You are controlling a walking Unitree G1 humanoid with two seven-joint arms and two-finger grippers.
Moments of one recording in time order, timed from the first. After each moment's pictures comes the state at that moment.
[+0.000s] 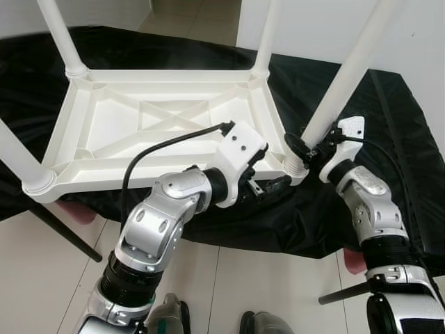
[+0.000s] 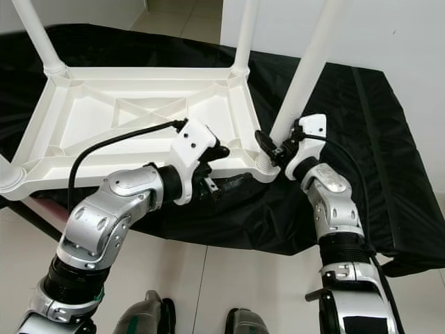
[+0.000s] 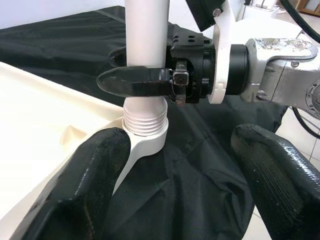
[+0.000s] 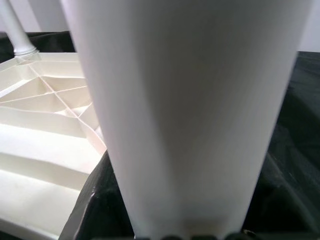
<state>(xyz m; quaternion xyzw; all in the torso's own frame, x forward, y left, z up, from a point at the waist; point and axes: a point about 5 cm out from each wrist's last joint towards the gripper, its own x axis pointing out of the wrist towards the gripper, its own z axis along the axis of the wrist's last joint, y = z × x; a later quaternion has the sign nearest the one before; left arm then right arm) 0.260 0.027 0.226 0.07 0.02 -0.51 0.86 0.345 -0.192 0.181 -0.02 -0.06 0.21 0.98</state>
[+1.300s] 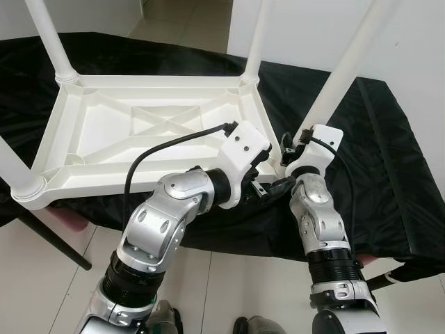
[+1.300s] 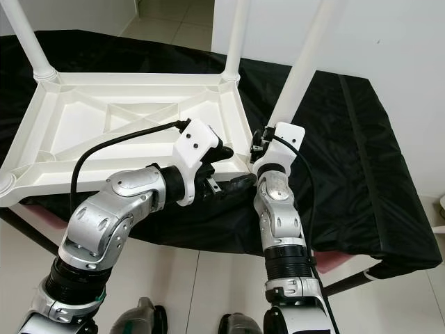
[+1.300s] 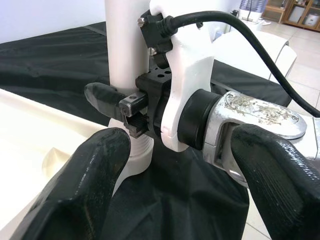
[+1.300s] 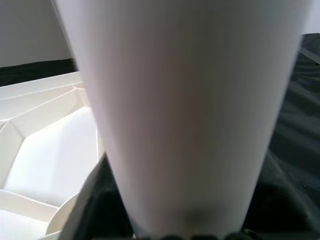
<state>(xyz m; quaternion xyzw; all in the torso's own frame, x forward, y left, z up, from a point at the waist) 0.258 0.023 0.227 0.07 0.01 -0.52 0.85 0.338 -0.146 0.165 0.06 -0.03 -0.07 1.00</state>
